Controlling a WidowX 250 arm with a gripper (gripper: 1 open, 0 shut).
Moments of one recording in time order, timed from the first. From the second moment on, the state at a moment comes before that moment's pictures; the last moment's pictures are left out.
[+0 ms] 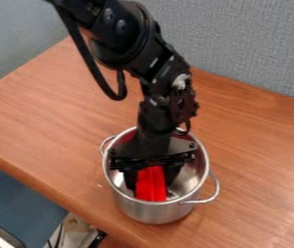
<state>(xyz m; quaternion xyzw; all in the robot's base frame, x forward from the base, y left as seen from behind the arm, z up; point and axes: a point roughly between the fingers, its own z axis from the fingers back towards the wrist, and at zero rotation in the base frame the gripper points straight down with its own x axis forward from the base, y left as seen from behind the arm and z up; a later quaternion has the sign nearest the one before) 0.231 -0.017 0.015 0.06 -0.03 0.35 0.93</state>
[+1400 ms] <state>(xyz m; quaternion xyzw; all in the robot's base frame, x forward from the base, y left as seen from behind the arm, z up) 0.245 -0.008 0.025 0.05 -0.03 0.36 0.93</state>
